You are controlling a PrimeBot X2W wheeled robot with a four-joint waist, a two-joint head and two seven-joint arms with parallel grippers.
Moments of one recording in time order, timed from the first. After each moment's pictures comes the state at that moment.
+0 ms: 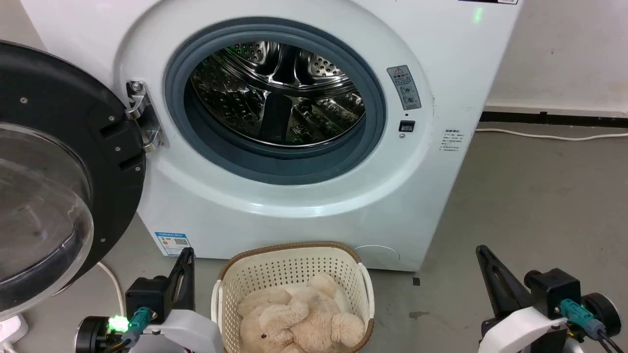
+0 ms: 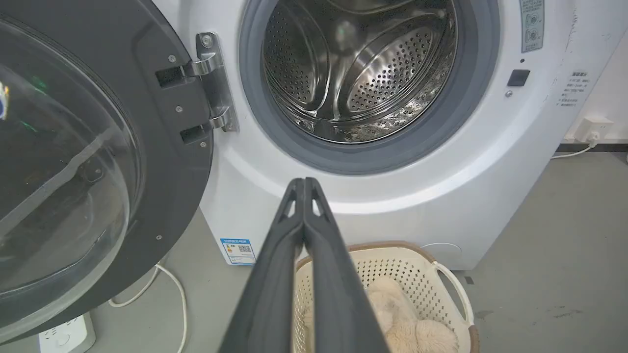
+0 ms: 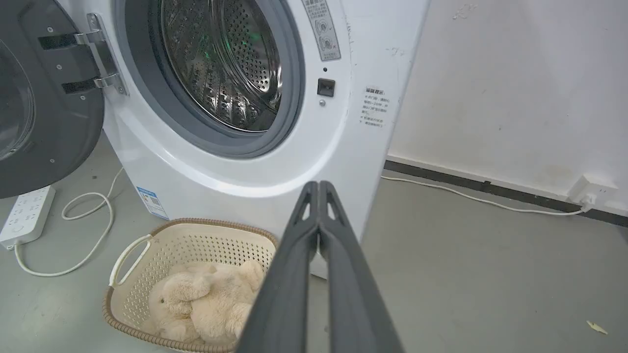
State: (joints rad) left arm 0.02 0.05 0.00 0.00 0.00 0.00 0.00; right arm 0.01 -0.05 0.00 0.00 0.01 0.13 0.00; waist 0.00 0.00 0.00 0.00
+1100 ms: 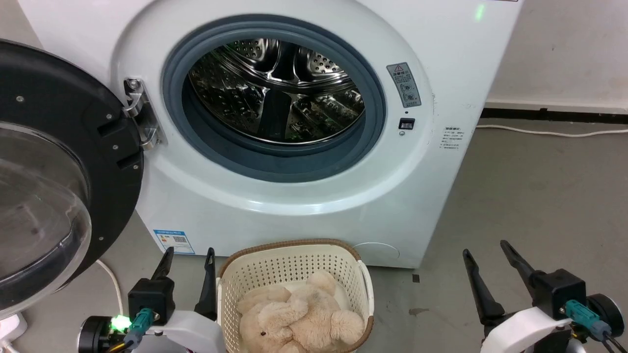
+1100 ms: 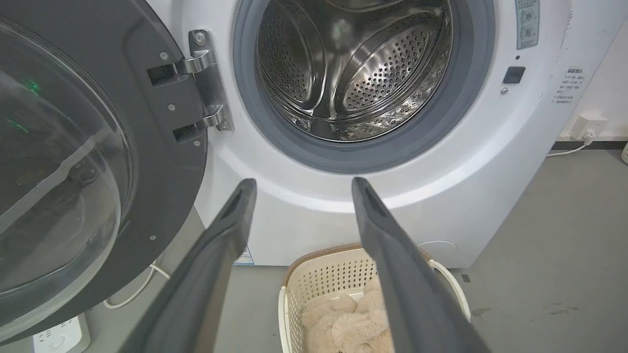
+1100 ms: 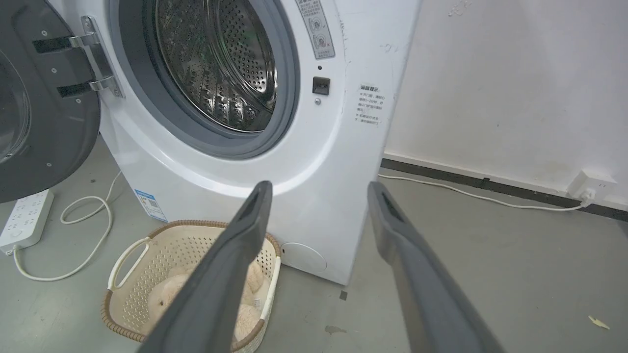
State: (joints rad) left arm 0.02 0.05 0.00 0.00 0.00 0.00 -0.01; right arm 0.01 -0.05 0.00 0.01 0.01 0.13 -0.01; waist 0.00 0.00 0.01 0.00
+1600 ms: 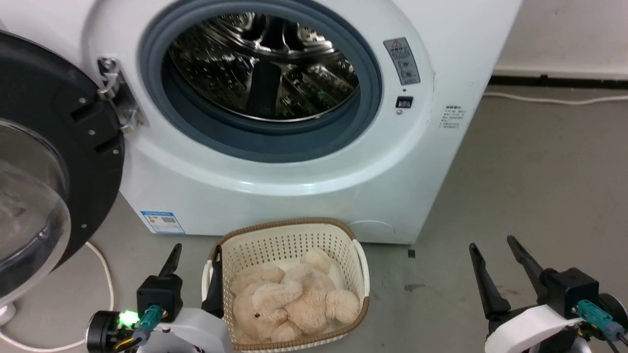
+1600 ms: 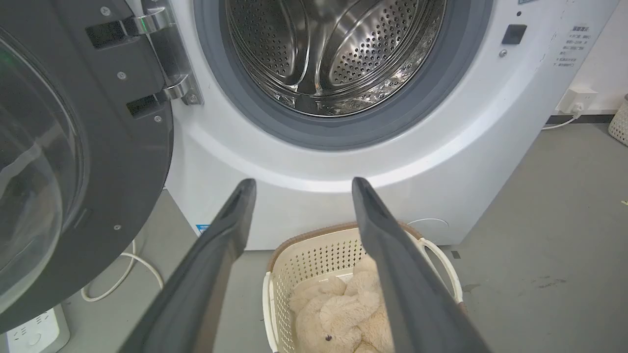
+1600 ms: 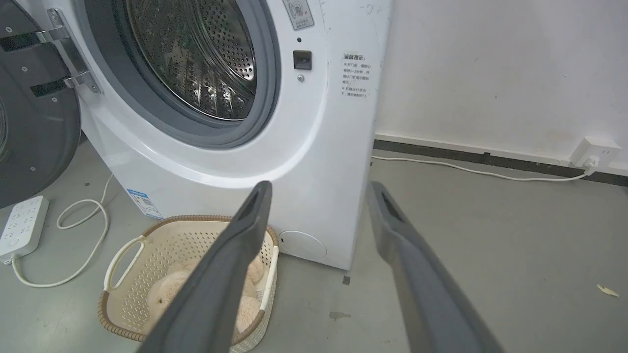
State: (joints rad) left arm 0.00 0.05 -0.03 0.04 0.00 0.00 -0.04; right arm 0.01 -0.05 -0.02 0.01 0.05 0.13 -0.04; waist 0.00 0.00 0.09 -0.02
